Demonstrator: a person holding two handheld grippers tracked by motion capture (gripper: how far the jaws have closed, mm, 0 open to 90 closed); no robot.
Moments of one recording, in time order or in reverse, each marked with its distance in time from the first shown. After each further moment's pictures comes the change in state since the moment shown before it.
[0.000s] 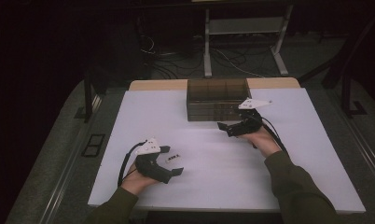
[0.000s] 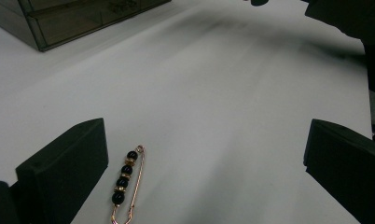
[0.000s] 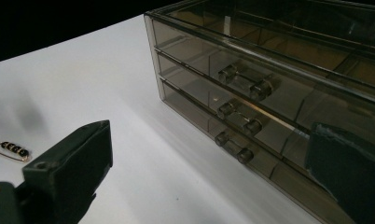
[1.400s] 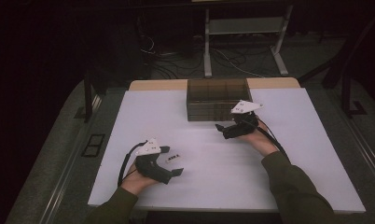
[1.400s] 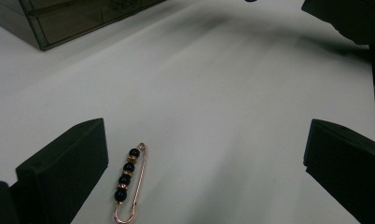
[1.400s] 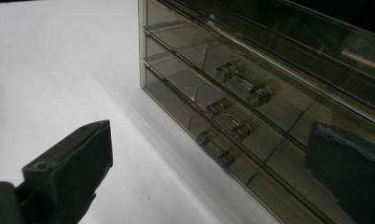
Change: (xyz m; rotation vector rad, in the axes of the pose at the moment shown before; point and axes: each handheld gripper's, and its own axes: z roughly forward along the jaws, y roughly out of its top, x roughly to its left) left arm -0.001 -0.001 0.000 0.012 0.009 0.017; right arm 0.010 -0.001 0.010 0.027 -0.109 -0.180
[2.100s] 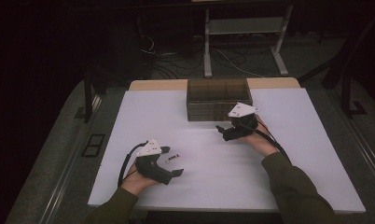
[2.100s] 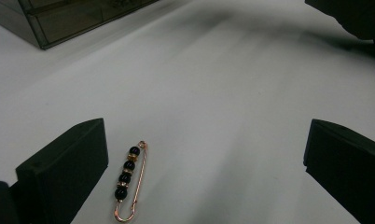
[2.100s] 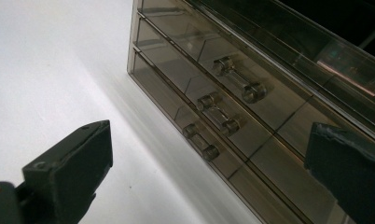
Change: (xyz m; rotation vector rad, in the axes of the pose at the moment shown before) left arm -0.002 0.000 0.001 0.011 0.009 0.011; right arm 0.008 0.000 0.000 0.032 -0.080 -0.118
